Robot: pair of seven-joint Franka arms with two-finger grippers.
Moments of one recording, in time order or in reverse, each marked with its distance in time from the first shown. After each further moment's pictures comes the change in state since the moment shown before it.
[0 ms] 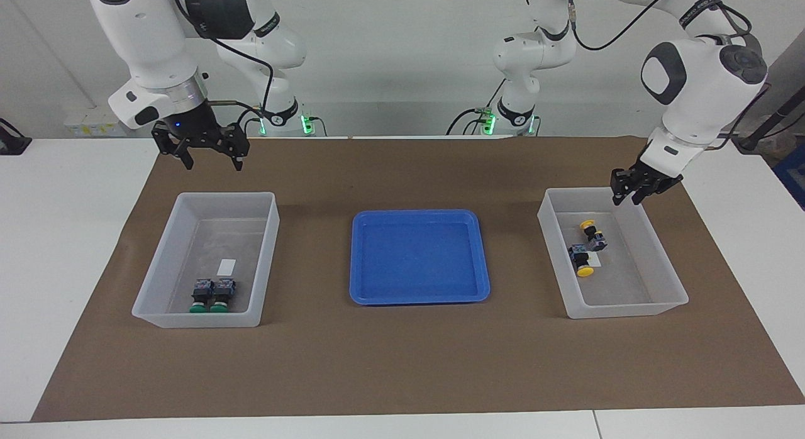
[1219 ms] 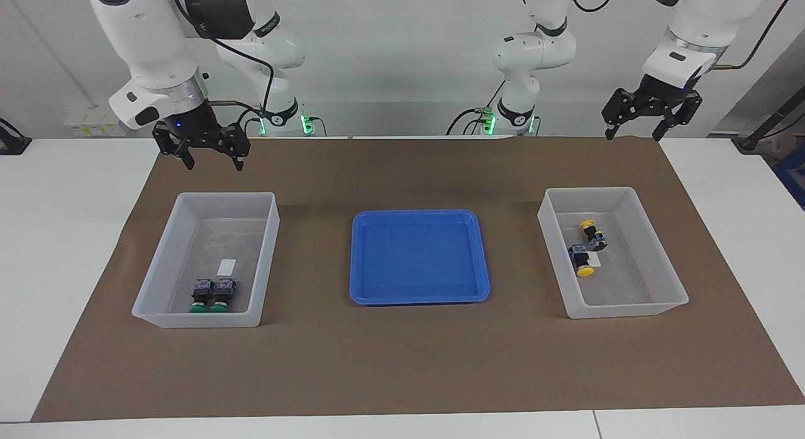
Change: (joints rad) left arm -0.008 -0.154 -0.061 0.135 -0.003 -0.251 -0.003; right arm 0.000 0.000 0.000 -0.001 0.008 0.000 0.003
